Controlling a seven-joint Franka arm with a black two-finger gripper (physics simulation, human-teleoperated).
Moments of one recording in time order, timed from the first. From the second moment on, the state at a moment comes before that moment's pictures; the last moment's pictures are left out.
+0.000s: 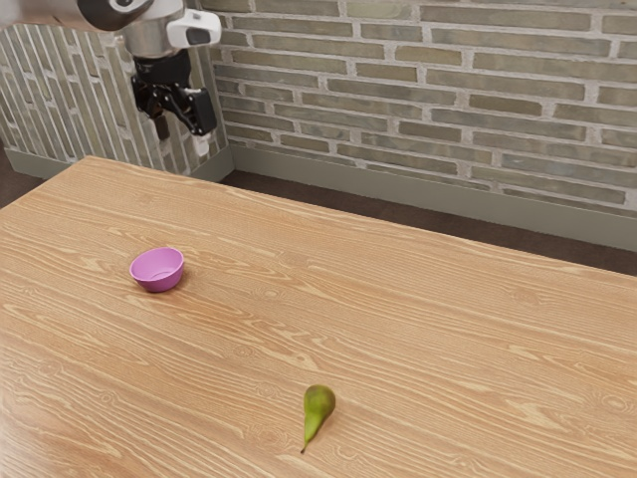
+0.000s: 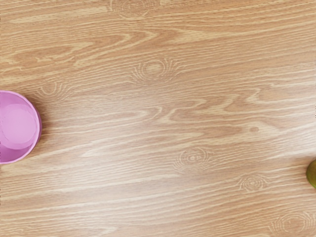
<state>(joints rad) -0.08 0.11 0.10 -1.40 0.03 1.52 0.18</state>
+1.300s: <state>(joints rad) -0.30 0.30 0.02 -2.00 -0.22 2.11 -0.12</state>
